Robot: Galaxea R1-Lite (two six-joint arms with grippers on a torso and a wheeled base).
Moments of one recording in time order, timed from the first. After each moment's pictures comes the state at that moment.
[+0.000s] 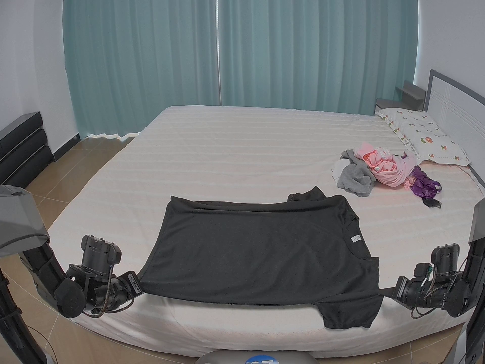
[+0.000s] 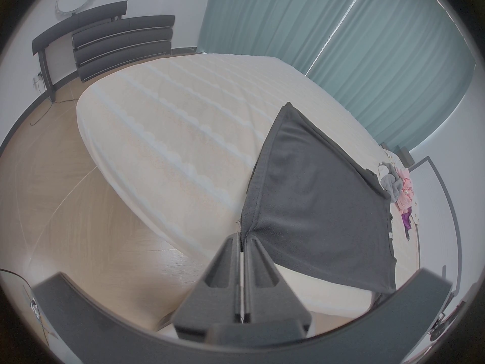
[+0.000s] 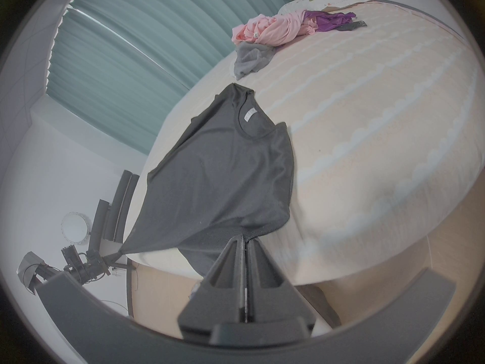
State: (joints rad) left arm -0.23 1.96 -0.33 -0.73 0.11 -0.75; right arm -0.05 2.11 -0.02 -1.27 0.39 0.52
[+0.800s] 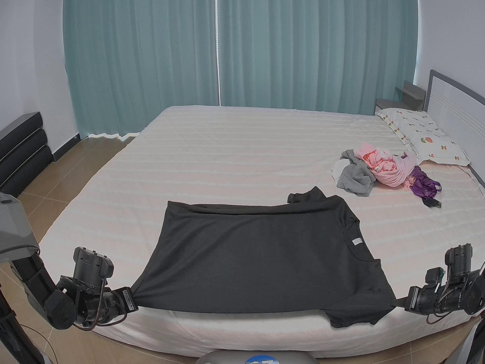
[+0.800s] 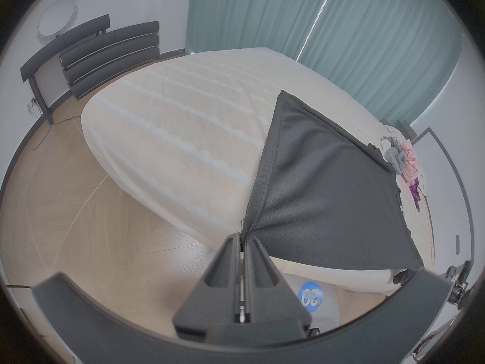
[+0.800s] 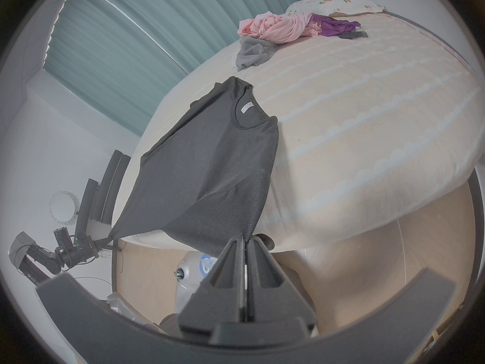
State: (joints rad) left arm -0.23 1.90 -0.21 -0.73 0.12 -0.62; right arm -0.11 1.83 -0.02 -0.86 0.39 0.32
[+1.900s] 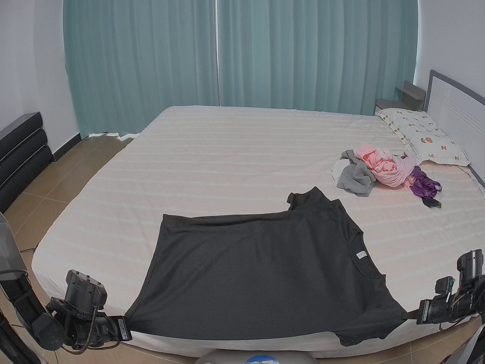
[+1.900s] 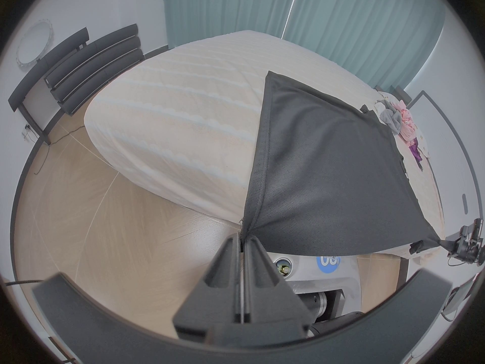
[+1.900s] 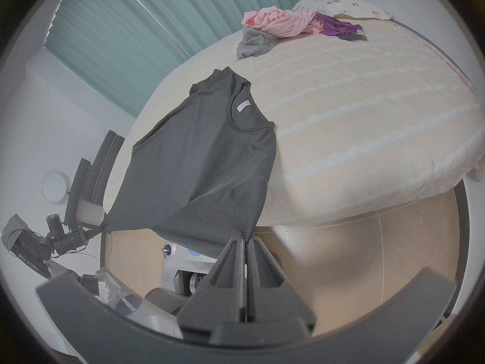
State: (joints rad) left arm -0.29 1.81 -0.03 -0.73 0.12 -0.53; right arm -0.24 1.66 -0.02 -0.54 0.41 0.07
